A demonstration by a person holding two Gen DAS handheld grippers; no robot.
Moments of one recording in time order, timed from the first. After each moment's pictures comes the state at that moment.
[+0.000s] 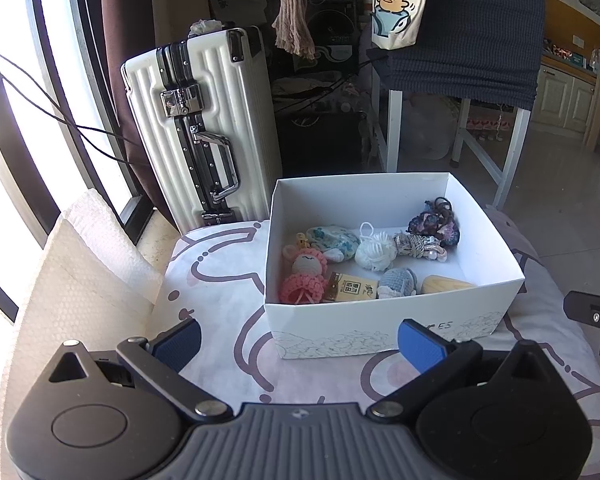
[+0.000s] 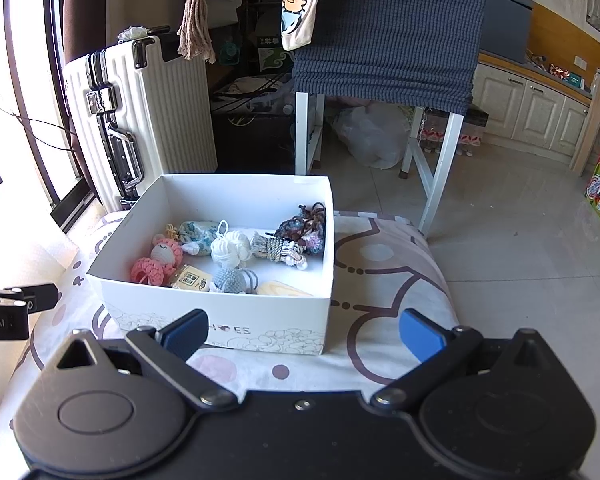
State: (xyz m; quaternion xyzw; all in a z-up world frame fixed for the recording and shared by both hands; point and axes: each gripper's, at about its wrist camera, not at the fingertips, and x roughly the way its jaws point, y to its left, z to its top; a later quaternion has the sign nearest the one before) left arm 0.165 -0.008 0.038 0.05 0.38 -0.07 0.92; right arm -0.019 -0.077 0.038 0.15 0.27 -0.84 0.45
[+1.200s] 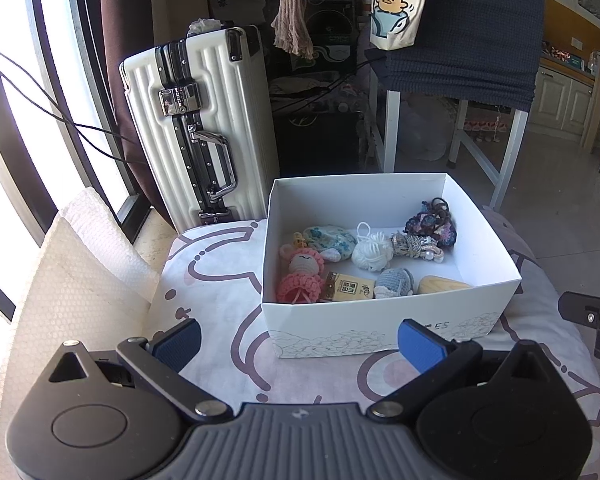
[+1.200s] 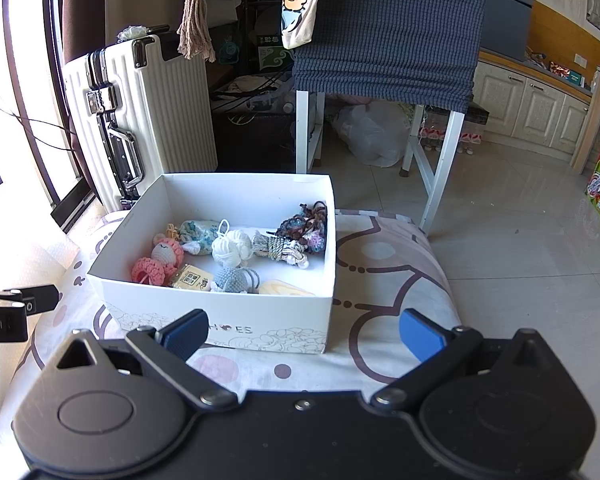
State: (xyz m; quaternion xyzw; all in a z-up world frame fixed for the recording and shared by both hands) left arm 0.164 -0.008 0.038 0.05 0.38 -0.08 0.92; right arm -0.019 -0.077 0.037 0.15 0.27 -0.84 0.45
